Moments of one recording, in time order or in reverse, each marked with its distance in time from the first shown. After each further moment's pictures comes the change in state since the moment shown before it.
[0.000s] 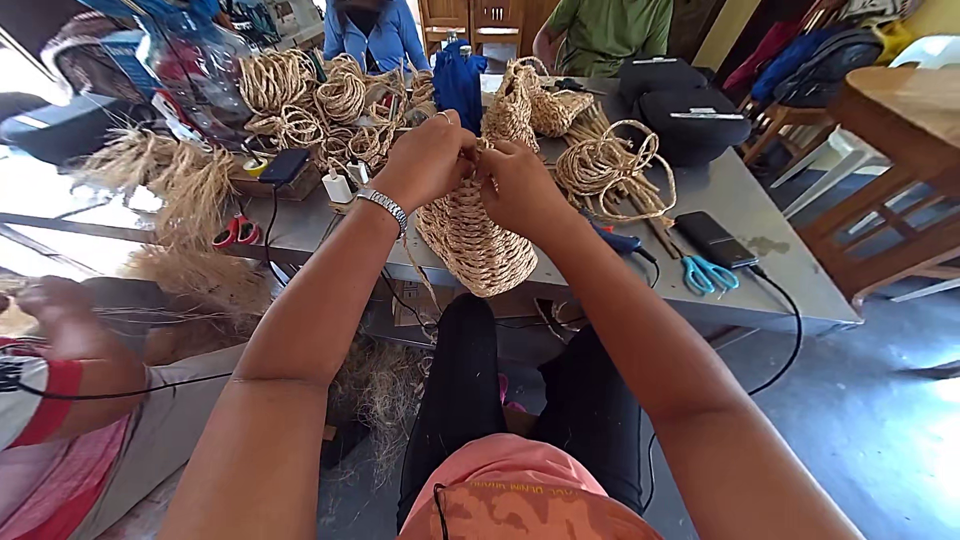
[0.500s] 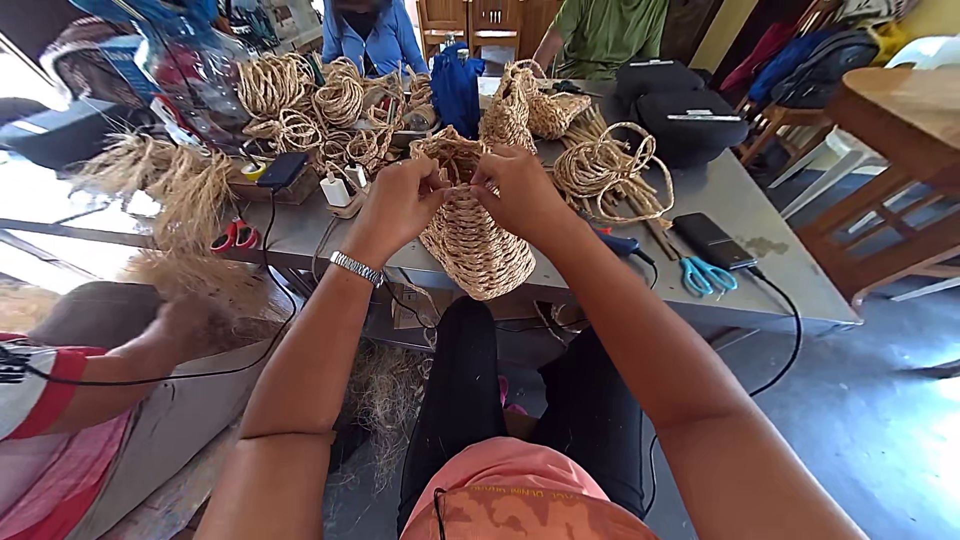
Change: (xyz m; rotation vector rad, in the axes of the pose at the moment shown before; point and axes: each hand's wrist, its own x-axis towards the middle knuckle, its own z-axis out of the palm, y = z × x) left_hand -0.058 -0.006 0.018 -0.325 0.150 -0.163; right_hand -0.002 0.006 -0.003 0.064 -0.008 0.007
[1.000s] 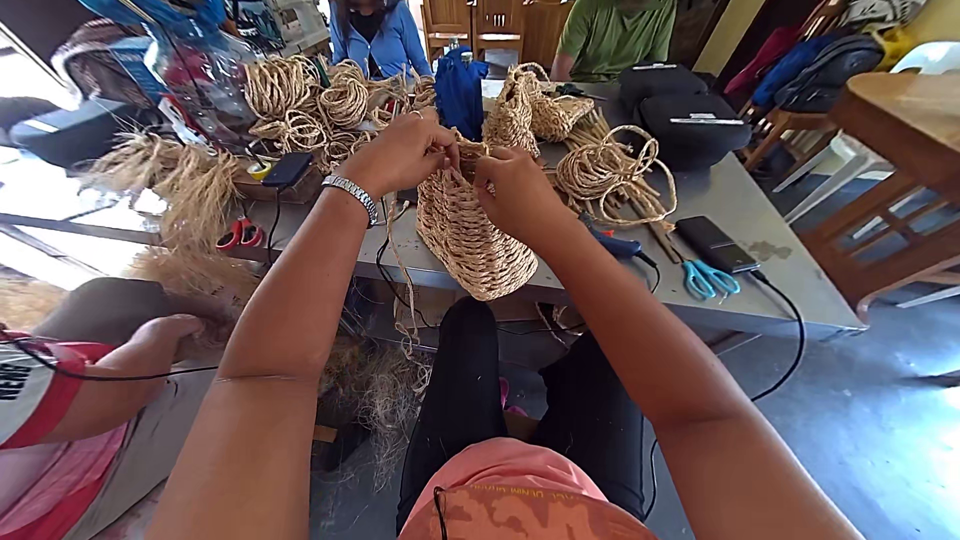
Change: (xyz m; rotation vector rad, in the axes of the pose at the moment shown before) left_hand 0.062 -0.010 -0.031 0.185 -0.200 0.305; right_hand 0.002 -0.010 0.001 -0.092 -0.037 0.011
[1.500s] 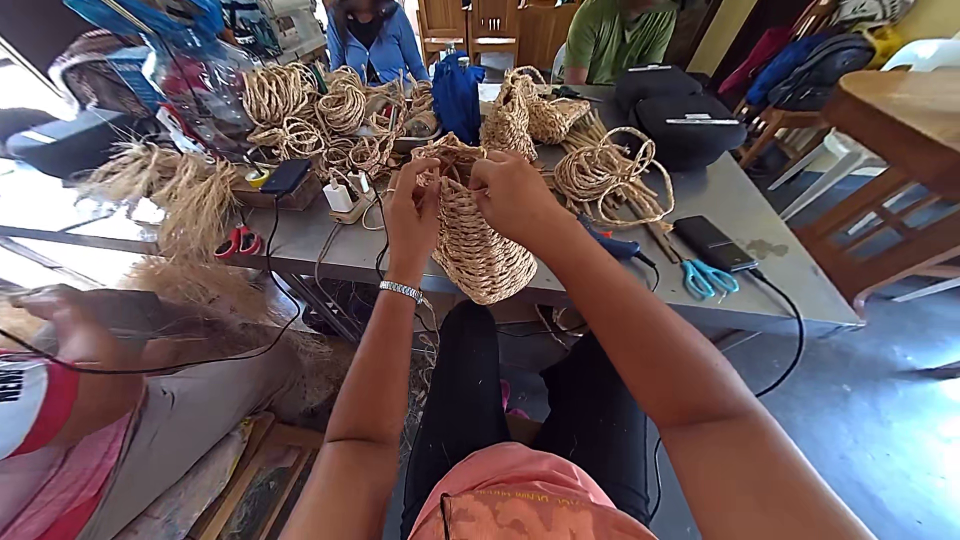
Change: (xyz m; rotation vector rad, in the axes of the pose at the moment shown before) left_hand -0.036 0.014 0.113 -0.436 0.842 -0.234; right_hand 0.005 -0.004 -0.002 -0.012 -0.049 0.022
